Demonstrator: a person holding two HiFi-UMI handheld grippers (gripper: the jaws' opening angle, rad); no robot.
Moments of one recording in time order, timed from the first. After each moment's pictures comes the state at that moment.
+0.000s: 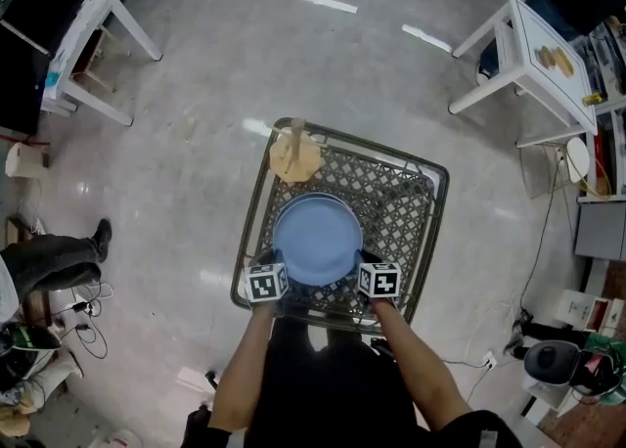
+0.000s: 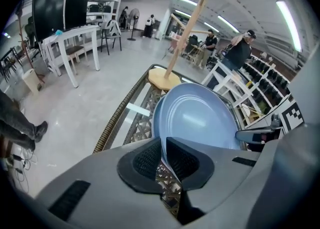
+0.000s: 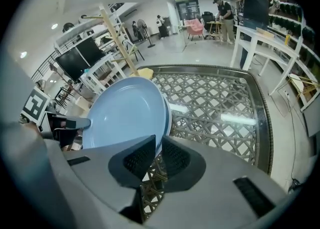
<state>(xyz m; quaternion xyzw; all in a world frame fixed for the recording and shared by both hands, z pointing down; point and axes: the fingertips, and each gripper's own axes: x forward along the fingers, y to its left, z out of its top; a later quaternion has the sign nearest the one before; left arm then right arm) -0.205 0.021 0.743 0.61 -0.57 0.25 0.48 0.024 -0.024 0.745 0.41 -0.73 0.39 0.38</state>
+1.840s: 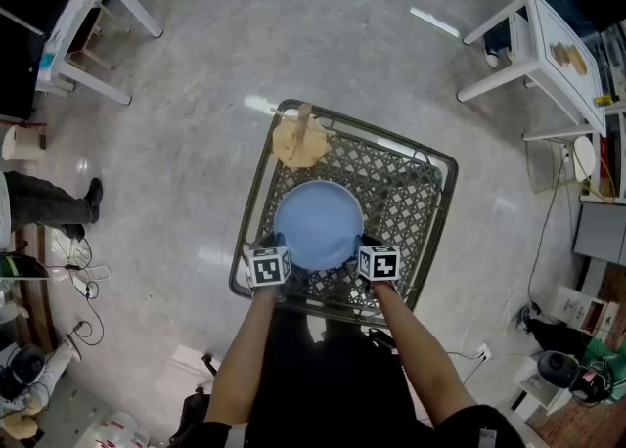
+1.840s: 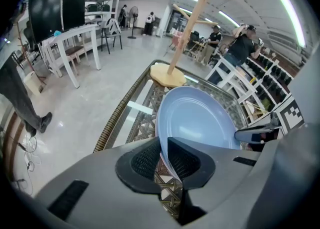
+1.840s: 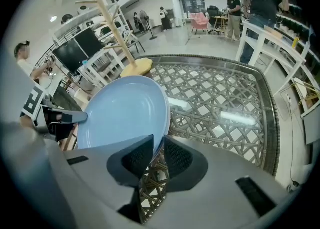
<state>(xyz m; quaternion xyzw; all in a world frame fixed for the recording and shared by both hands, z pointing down) -0.208 0.009 0.767 0.60 -0.58 0.27 0.48 0.019 -0.036 0.778 0.39 -0.73 0.39 0.41</state>
